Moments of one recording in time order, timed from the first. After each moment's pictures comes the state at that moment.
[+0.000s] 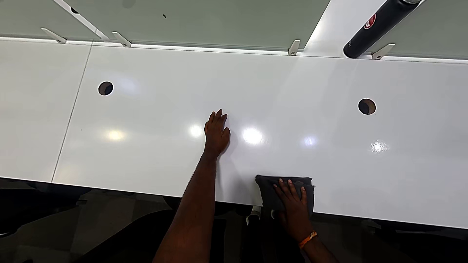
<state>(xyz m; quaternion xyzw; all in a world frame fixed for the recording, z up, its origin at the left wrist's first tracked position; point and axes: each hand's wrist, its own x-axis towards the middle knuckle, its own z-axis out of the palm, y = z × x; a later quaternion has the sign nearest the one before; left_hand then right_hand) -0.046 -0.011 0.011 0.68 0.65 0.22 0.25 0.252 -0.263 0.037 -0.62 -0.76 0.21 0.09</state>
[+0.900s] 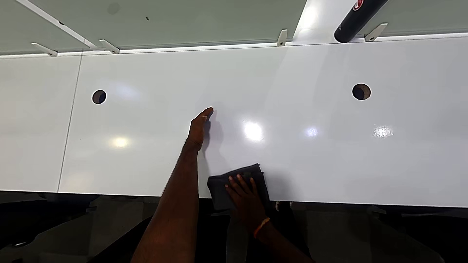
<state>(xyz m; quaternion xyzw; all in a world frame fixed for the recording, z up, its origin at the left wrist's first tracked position) -0.081 0.012 0.032 0.54 0.60 0.31 0.50 0.118 -0.248 0.043 -0.54 -0.79 0.29 0.07</state>
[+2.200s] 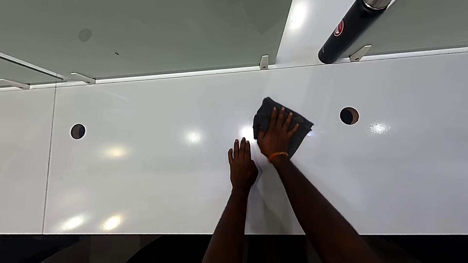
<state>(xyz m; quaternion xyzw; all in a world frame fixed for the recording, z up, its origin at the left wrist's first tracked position) 0.126 -0.033 0.008 0.74 0.65 0.08 0.14 0.258 0.057 0.016 -0.80 -0.59 0.11 0.06</state>
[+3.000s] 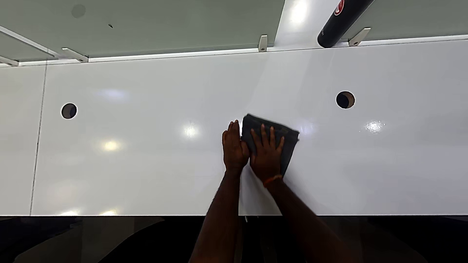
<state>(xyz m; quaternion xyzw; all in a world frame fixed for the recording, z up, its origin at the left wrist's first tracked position) 0.115 -0.035 0.002 0.70 0.63 0.29 0.19 0.235 -0.072 0.027 -0.71 -0.68 0.14 0.09</state>
